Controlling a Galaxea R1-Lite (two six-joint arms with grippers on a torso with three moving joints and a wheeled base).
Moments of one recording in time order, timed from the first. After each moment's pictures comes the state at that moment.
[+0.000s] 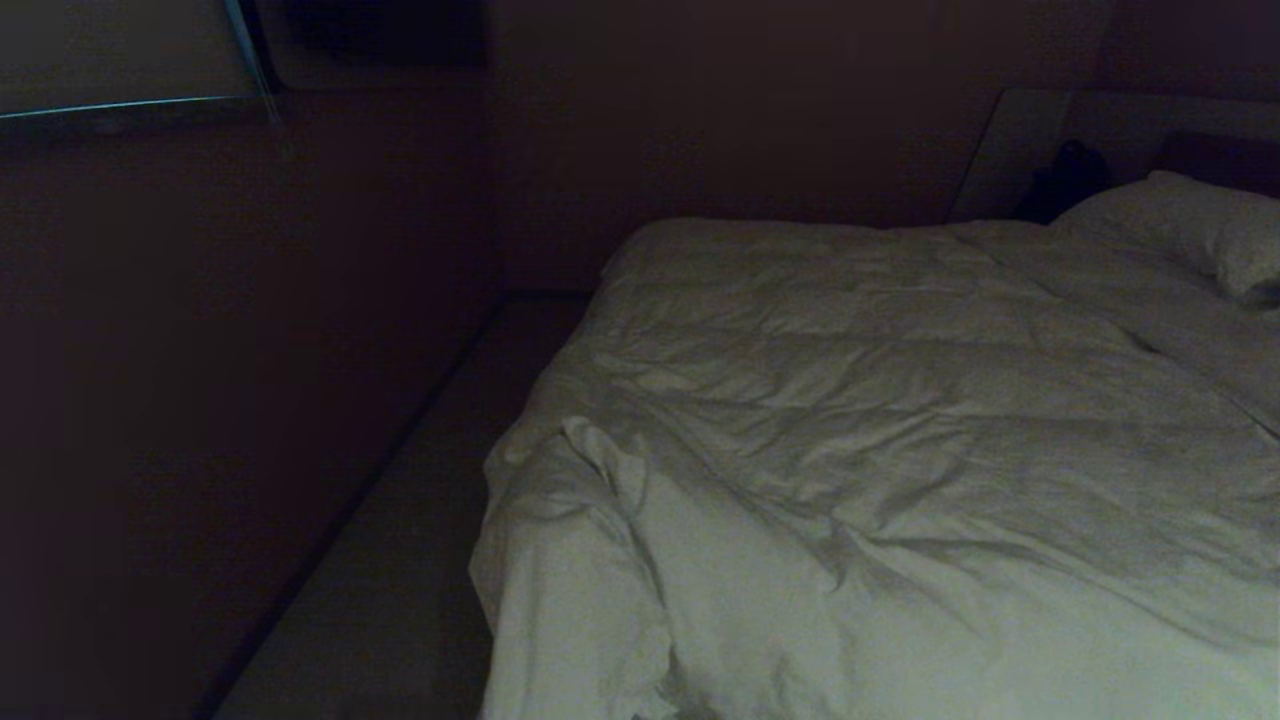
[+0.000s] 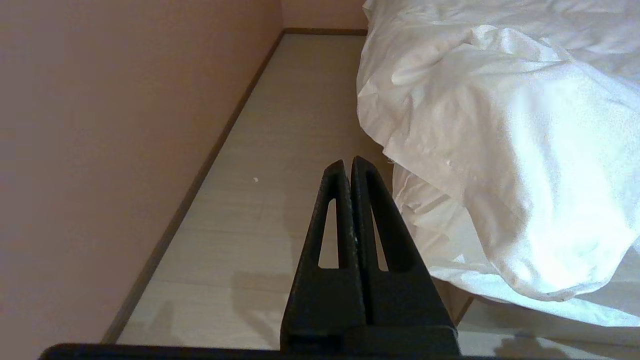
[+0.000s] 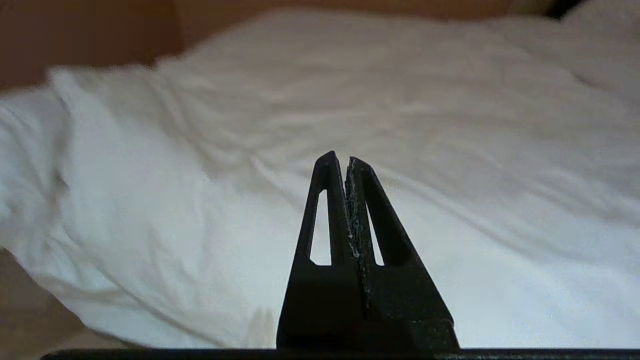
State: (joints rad) left arm 0.01 0.00 0.00 0.00 0.00 0.00; right arm 0.00 0.00 0.00 -0.10 0.03 -0.05
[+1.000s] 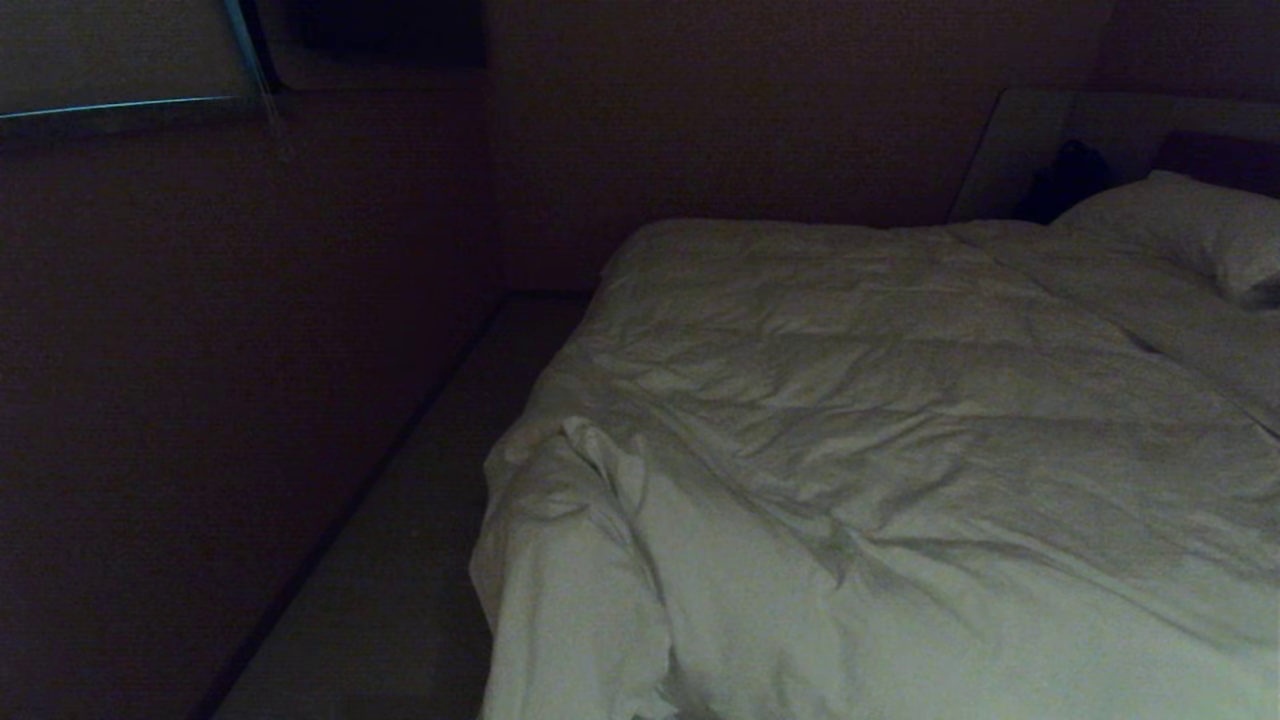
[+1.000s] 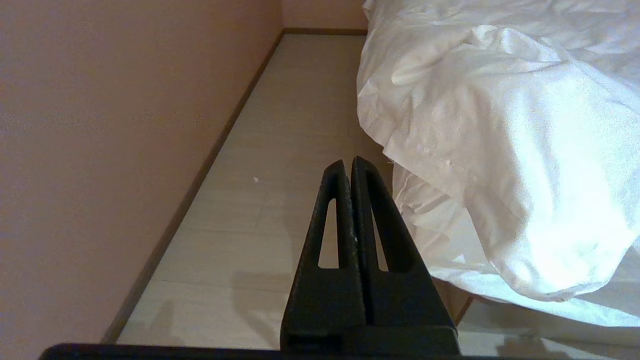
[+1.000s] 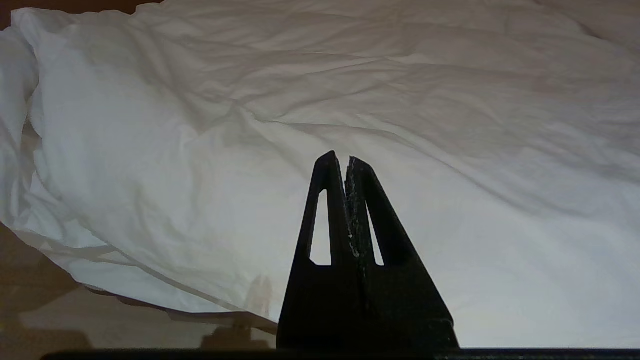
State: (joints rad) left arm 0.01 0.00 0.00 0.00 0.00 0.00; right arm 0.00 0.00 0.00 0.00 0.01 -0.06
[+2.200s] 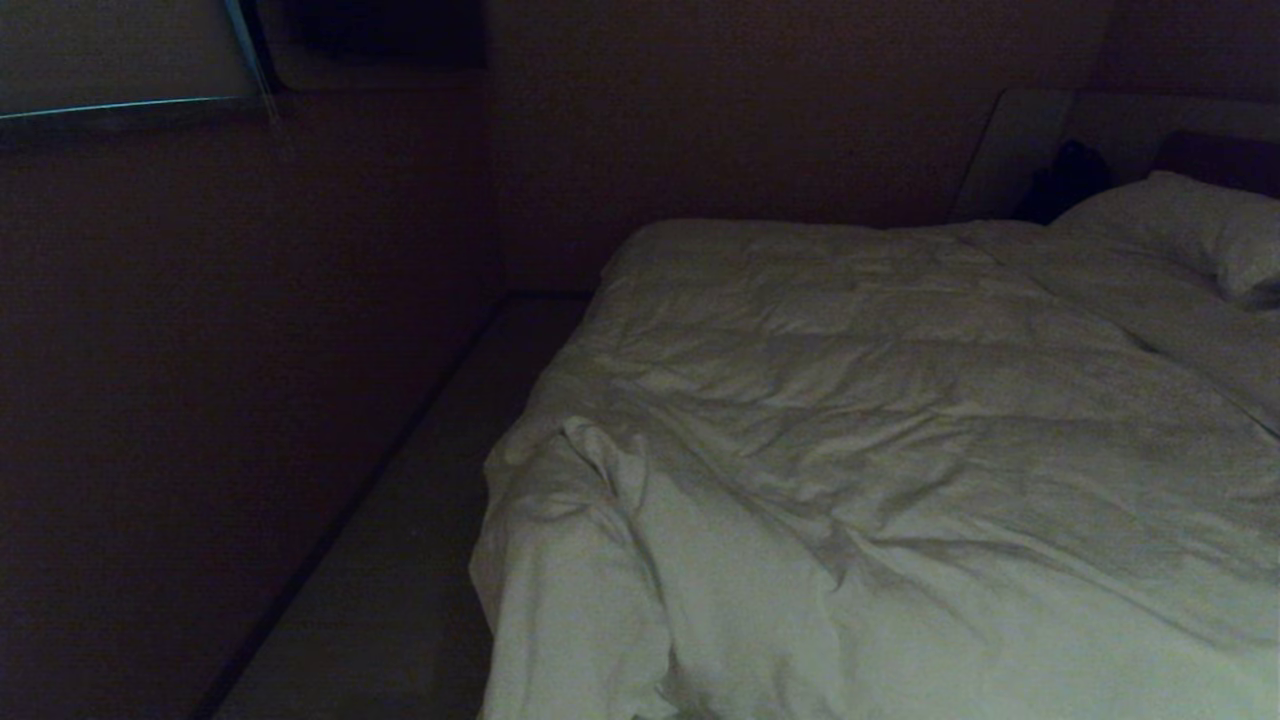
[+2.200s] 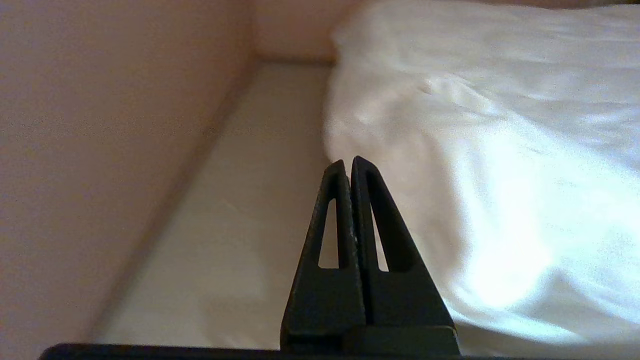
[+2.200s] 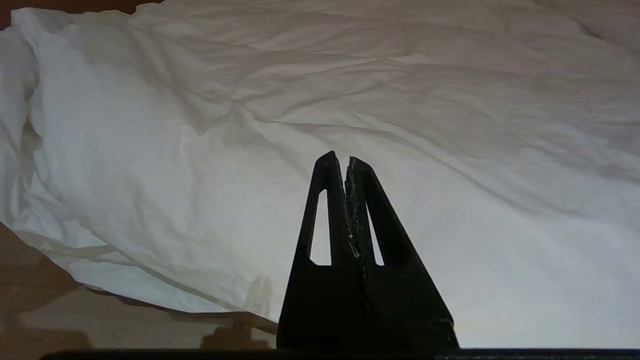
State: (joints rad) left arm 0.01 0.01 -0.23 0.19 -0.08 -0.09; right arm 0.00 0.00 0.00 0.00 0.01 -0.06
